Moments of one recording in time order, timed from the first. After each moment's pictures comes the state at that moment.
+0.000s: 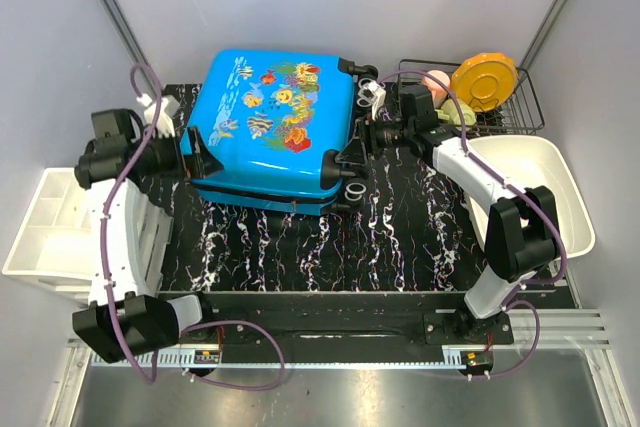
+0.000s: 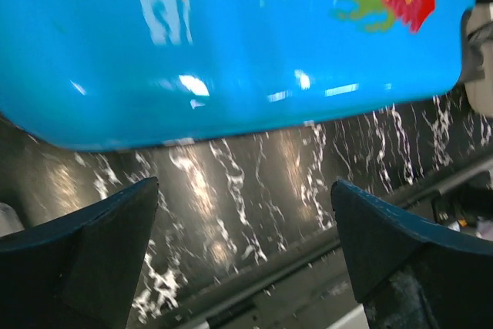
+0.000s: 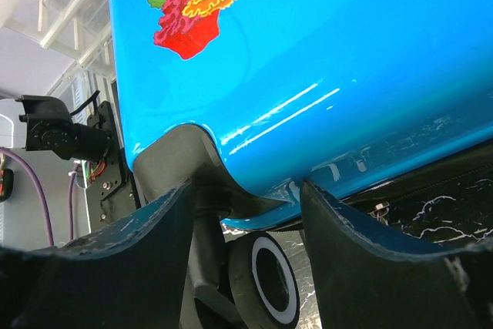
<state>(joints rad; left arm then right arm) 0.28 1.23 1.40 -1.01 0.70 0.10 0.38 1.68 1.32 -0.18 -0.90 0.12</state>
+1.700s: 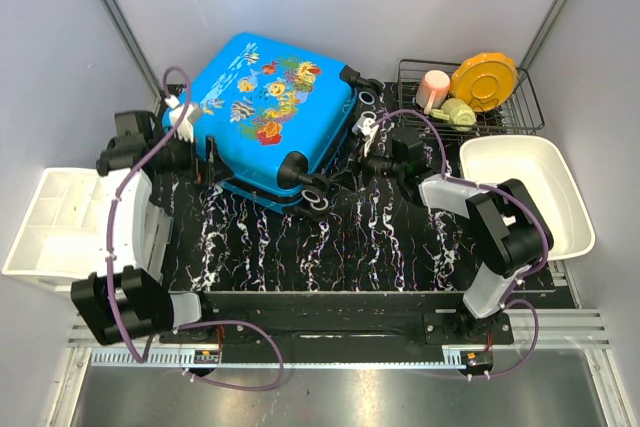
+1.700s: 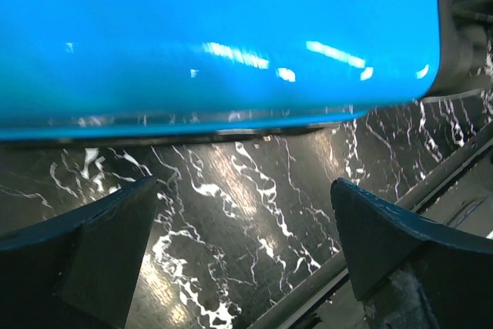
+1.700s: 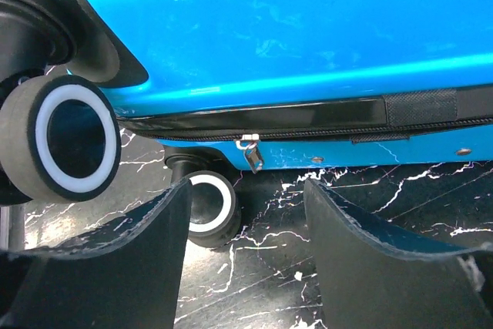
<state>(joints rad) 0.22 1.32 1.30 -0.89 0.77 0.31 0.44 1.73 0.91 0.53 -0.78 0.03</state>
